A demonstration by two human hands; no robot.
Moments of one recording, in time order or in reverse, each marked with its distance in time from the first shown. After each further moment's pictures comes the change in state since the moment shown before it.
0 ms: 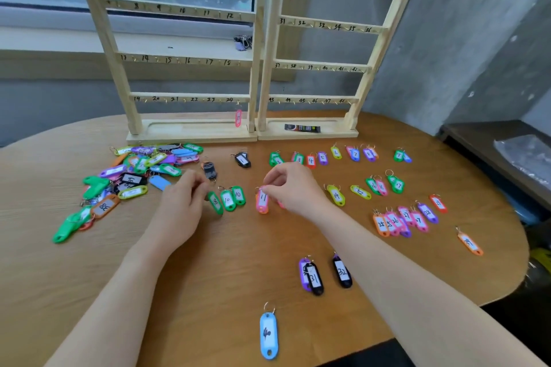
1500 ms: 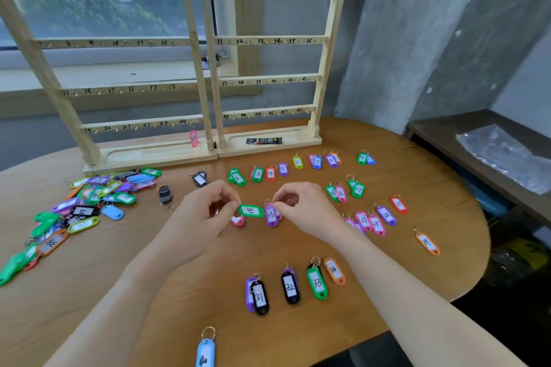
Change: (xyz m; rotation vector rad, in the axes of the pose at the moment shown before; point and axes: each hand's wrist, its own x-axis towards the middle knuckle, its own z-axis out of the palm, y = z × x) left_hand -0.006 0.130 0.040 -0.132 -0.270 0.133; right_hand -0.029 0.084 -0.082 -0.015 0.051 -0.128
